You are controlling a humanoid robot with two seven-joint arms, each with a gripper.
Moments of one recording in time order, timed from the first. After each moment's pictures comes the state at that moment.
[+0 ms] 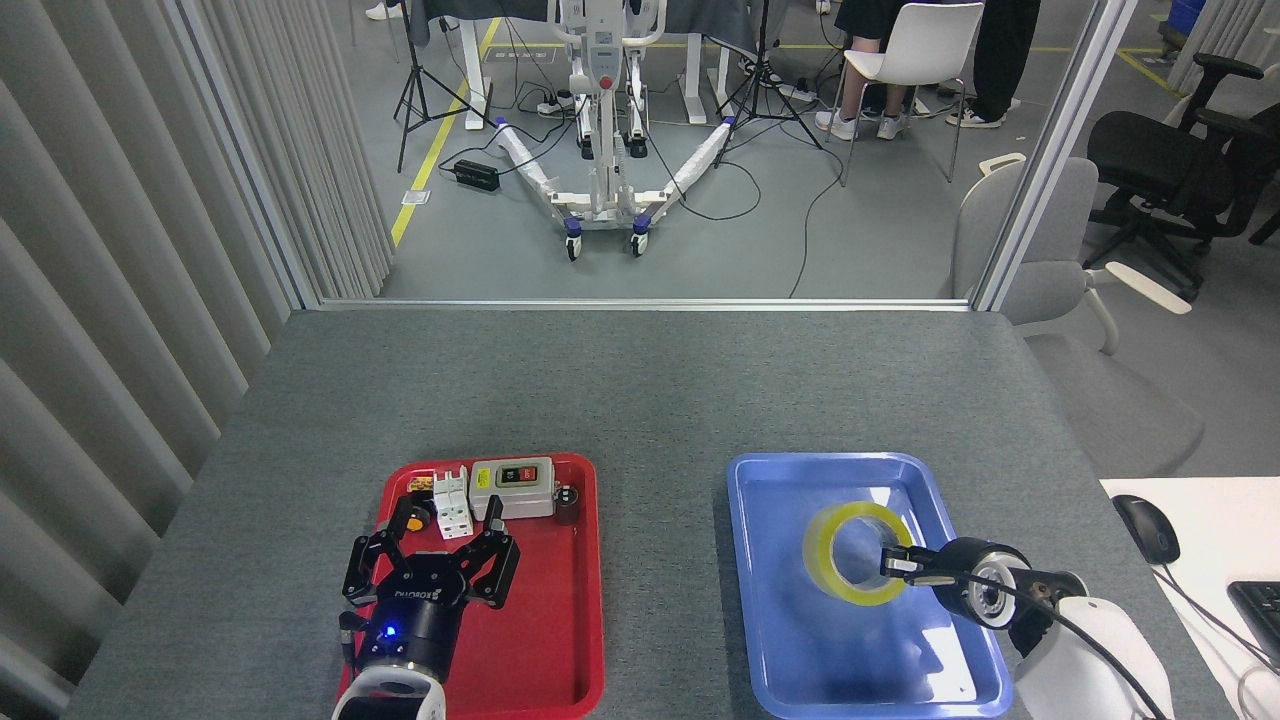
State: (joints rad) left arm -0.09 -0.05 -0.04 -1.47 -1.44 -0.02 0.14; right arm -0.39 -0.31 0.23 -1.15 0.89 0.06 0.77
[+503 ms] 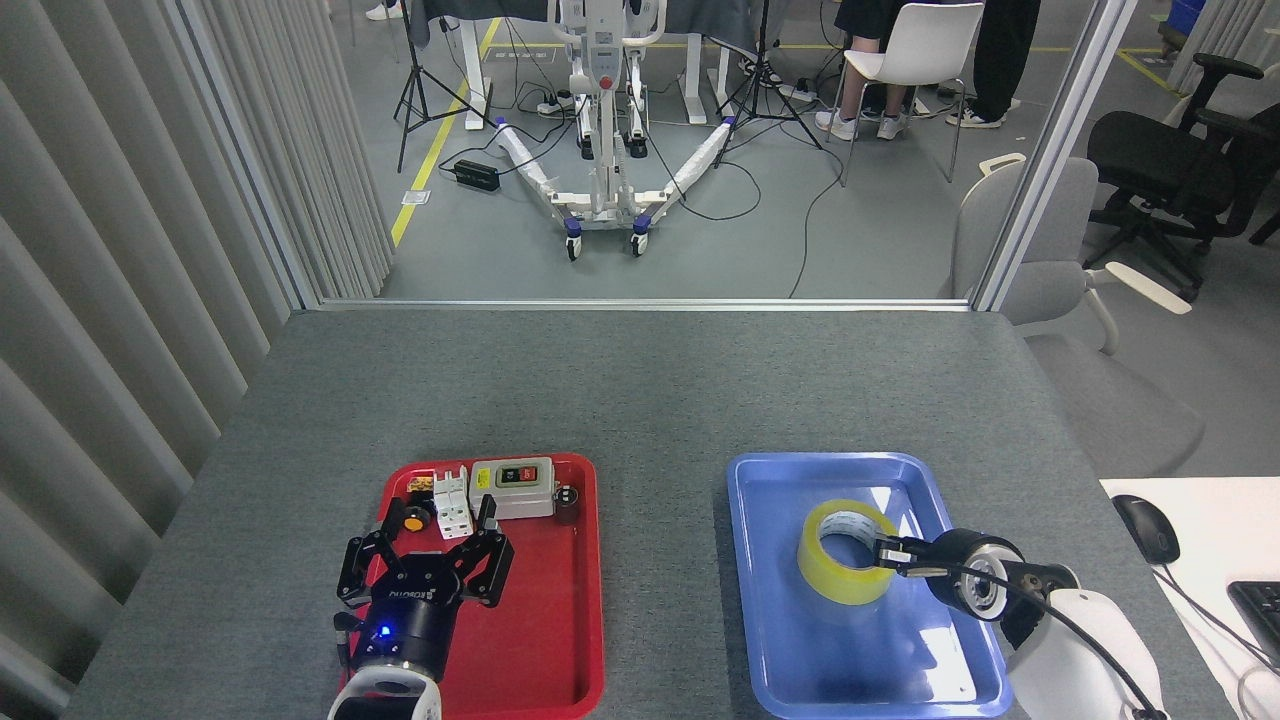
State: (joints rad) left arm -0.09 -0.05 -0.03 -1.46 -1.44 -0.02 0.15; right arm -0.40 -0.30 0.23 -1.14 0.90 0.07 0.76
